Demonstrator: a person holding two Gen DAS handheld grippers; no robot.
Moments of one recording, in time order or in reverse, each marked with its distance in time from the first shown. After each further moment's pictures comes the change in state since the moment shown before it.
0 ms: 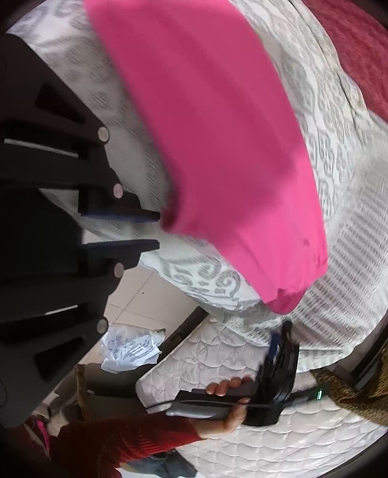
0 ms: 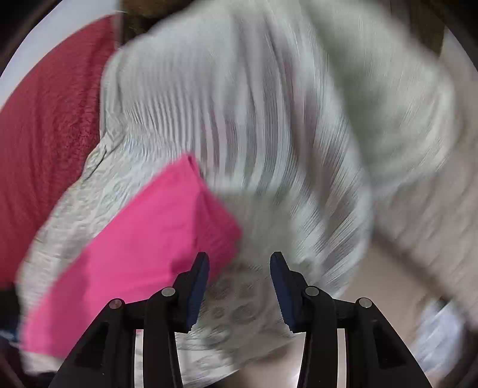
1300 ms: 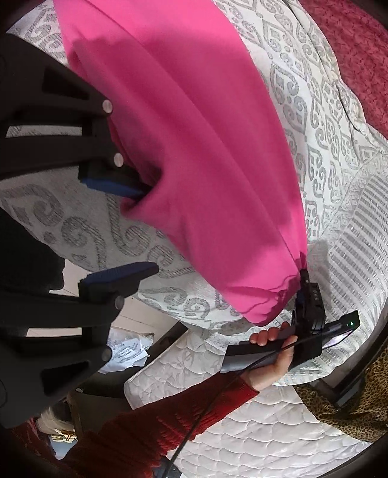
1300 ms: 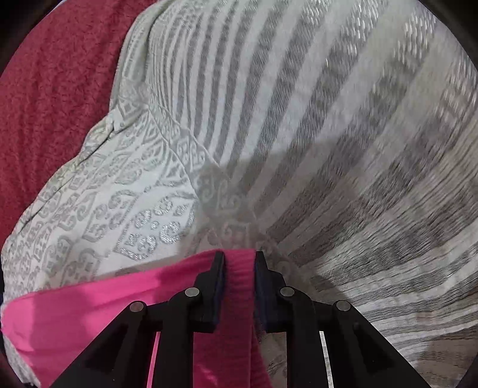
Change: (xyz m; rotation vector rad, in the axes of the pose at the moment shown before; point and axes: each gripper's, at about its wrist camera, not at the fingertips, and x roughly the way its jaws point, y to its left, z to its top) left arm 0.012 0.019 0.035 -0.017 -0.004 0.004; right arm 0.135 0.079 0.089 -0.175 0.149 0.077
